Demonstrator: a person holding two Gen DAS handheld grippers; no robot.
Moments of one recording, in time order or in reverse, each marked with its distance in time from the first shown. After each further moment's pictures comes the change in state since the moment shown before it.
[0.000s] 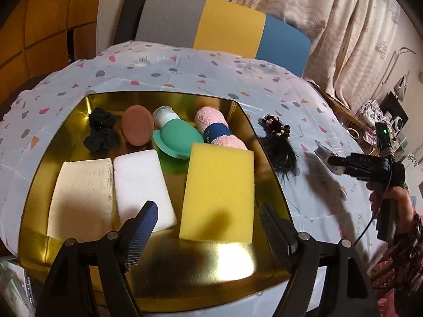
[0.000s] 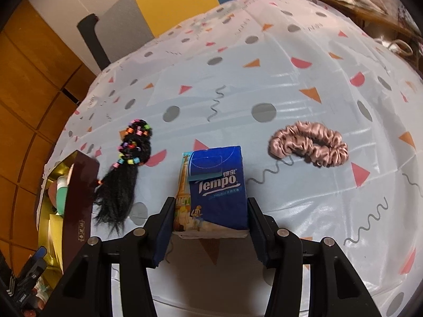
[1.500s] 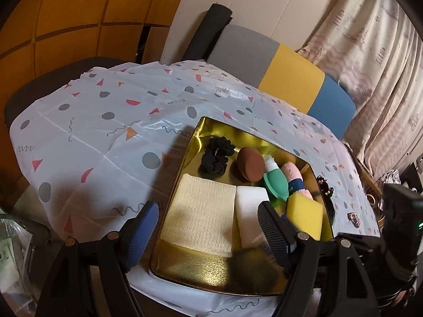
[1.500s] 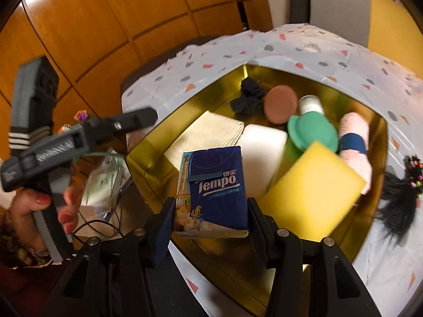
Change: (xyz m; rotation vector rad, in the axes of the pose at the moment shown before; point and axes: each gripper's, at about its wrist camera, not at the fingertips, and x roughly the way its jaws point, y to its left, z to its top) left arm -0.070 0.138 -0.008 -0.315 -0.165 0.109; right arm 0.027 0.324 -0.143 -0.778 0.199 0.377
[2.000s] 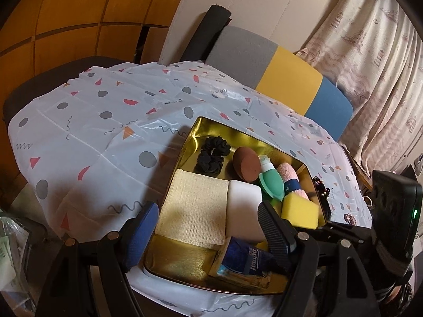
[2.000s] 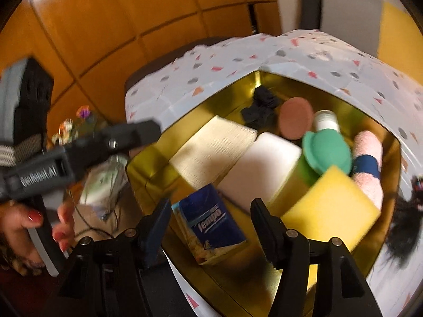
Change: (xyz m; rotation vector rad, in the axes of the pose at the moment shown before) left arm 0.000 -0.004 -0.003 -0.003 -0.002 -0.020; right arm 0.006 0.003 0.015 -0.019 -0.035 0.010
